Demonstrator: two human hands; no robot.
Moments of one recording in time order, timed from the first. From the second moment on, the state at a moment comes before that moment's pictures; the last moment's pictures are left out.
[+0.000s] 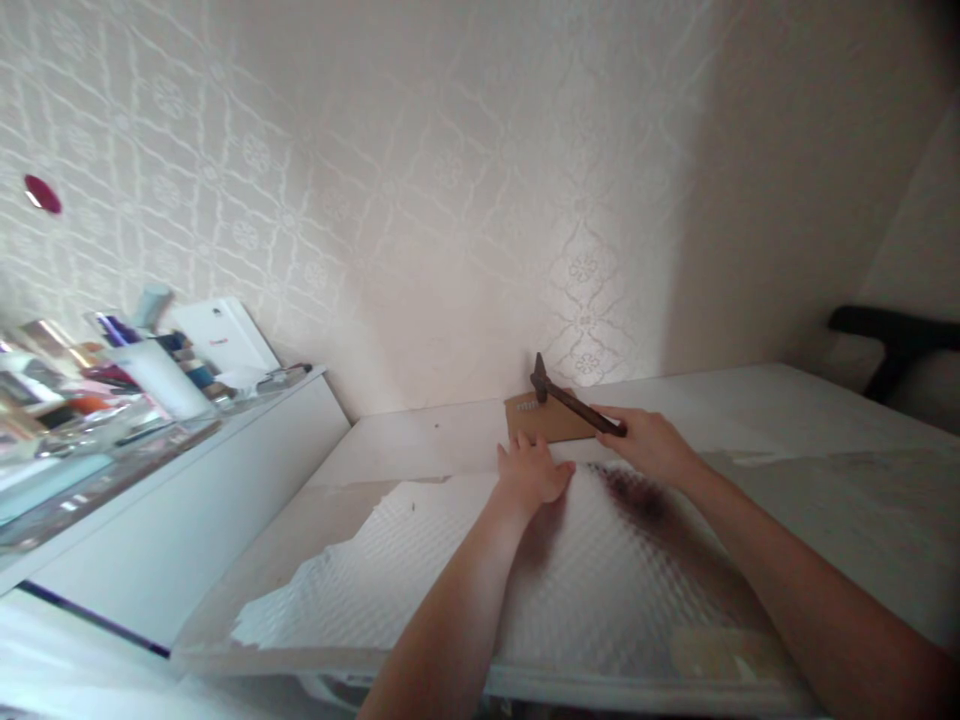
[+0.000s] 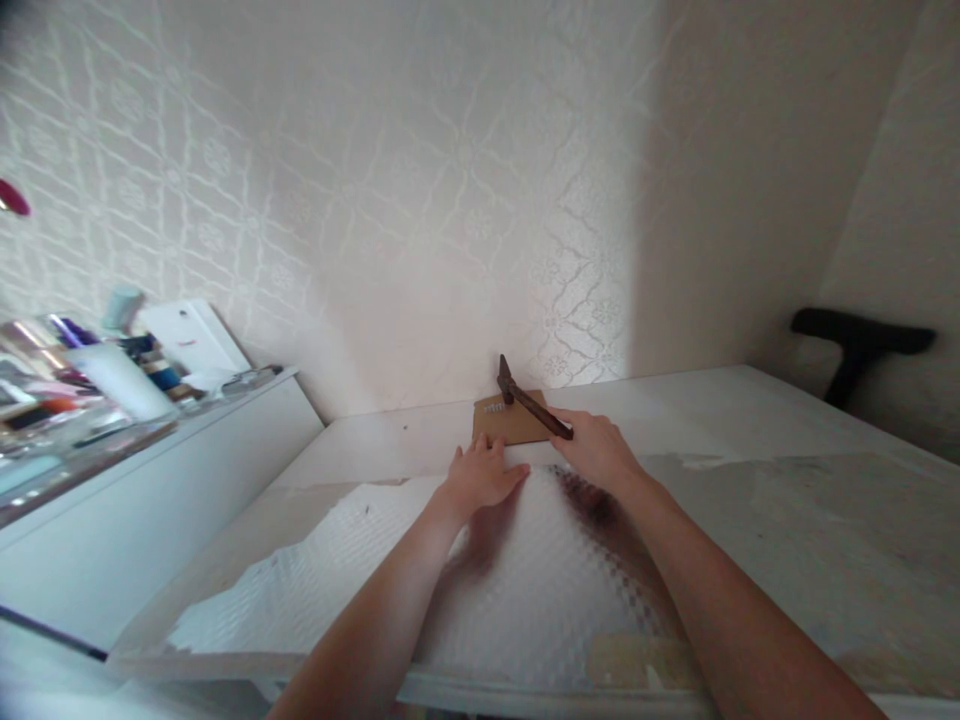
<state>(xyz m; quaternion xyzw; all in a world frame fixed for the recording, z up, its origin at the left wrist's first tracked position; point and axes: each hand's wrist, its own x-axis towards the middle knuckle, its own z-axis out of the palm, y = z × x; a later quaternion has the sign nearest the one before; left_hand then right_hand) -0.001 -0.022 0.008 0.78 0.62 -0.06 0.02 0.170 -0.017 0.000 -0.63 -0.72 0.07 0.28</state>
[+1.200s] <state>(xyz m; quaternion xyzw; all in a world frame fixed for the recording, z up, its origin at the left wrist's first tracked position) 0.000 -0.023 0.008 0.78 0.63 -0.06 0.02 0.166 -0.020 0.004 -0.63 -0.71 0.07 0.29</state>
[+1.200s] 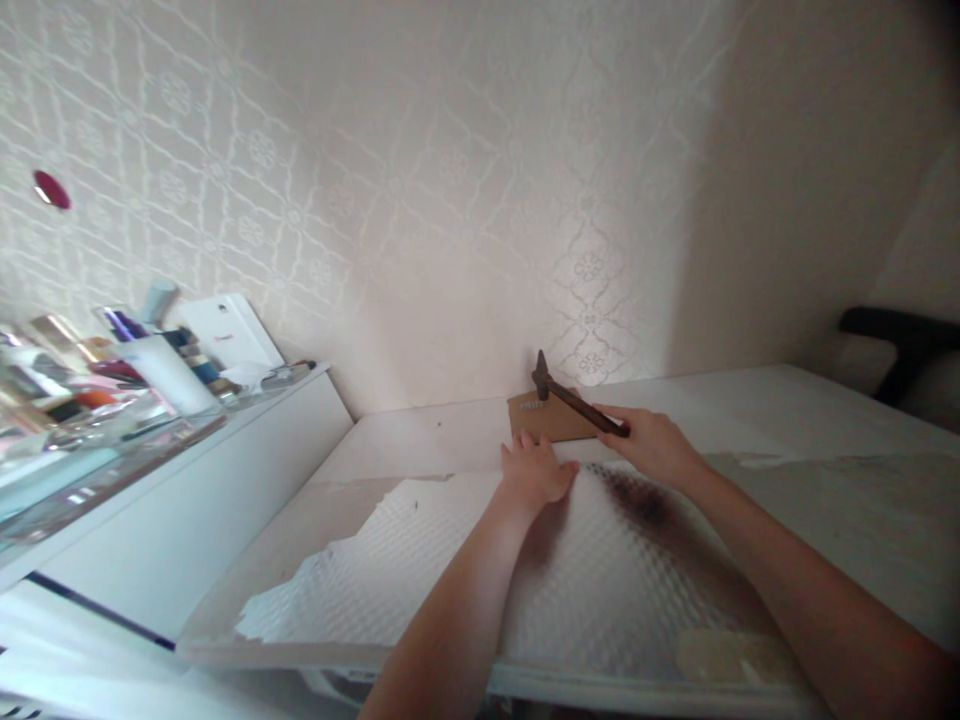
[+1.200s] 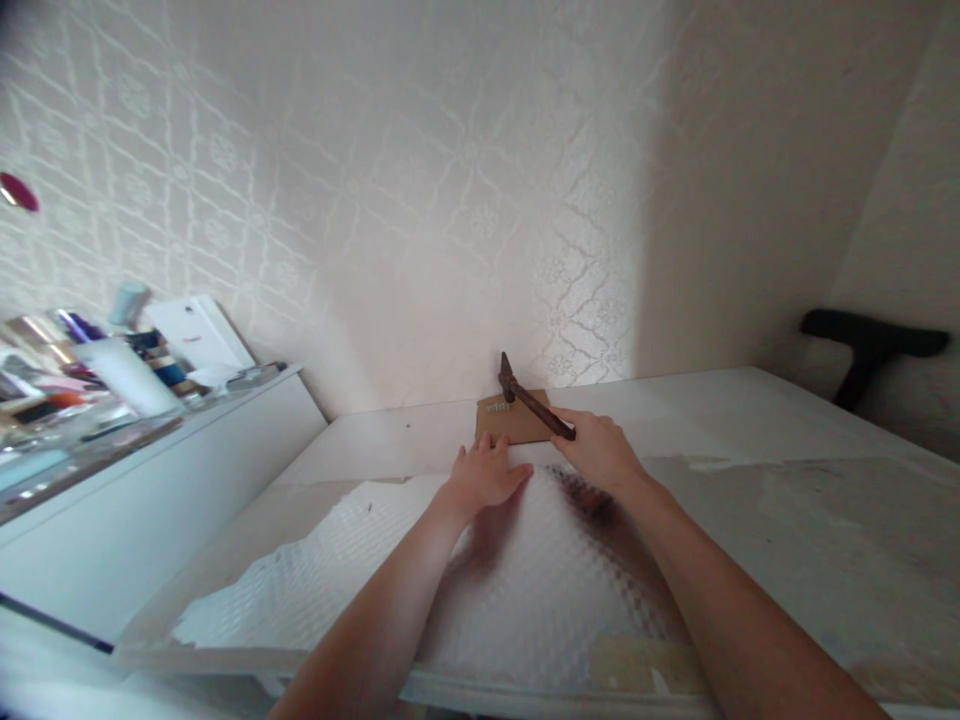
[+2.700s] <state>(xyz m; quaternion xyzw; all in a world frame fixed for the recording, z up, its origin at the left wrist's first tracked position) 0.000 -0.023 0.008 0.78 0.63 -0.05 0.03 0.171 -0.022 0.009 -0.63 -0.71 0.11 0.29</state>
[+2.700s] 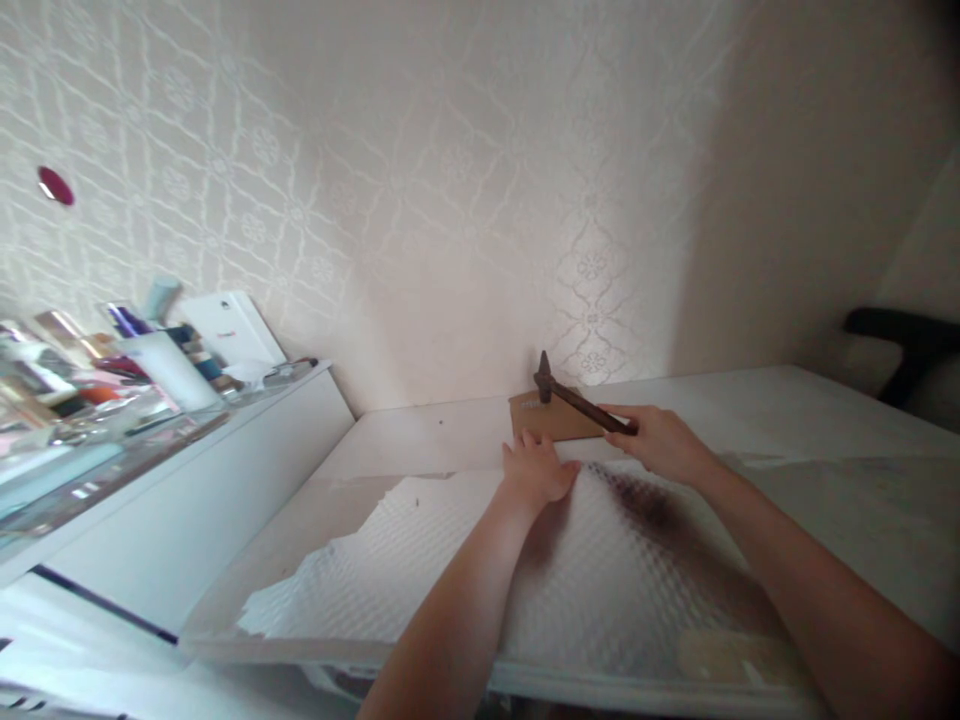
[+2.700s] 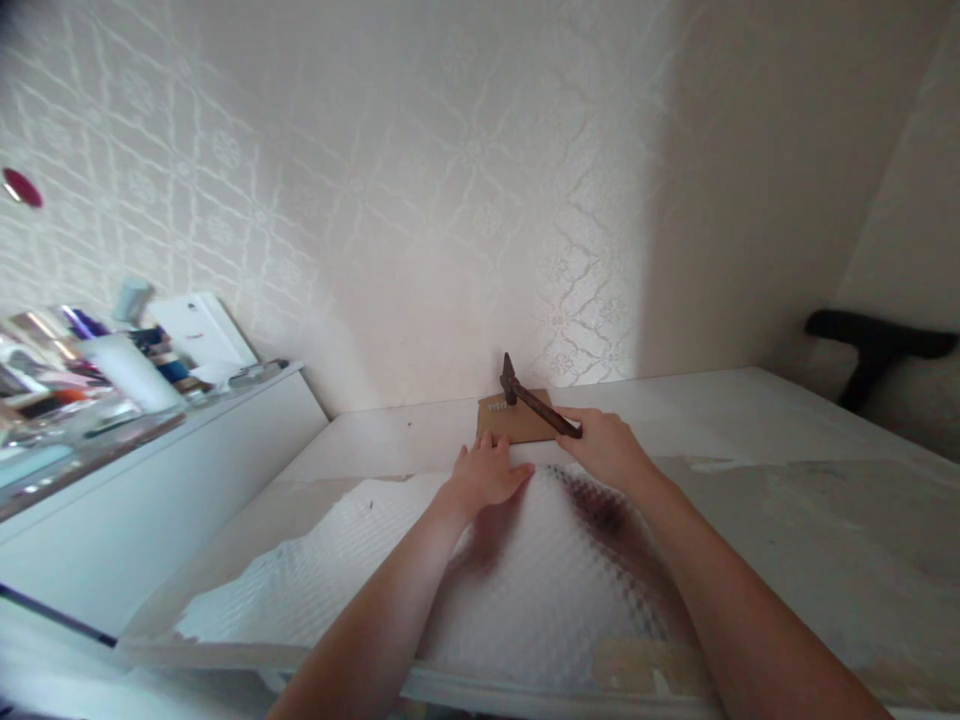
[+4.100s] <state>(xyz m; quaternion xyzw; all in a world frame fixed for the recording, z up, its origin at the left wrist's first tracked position) 0.000 -0.023 0.007 0.78 0.62 -0.05 0.03 0.174 -0.023 0.012 -0.63 -0.70 0.11 0.32</state>
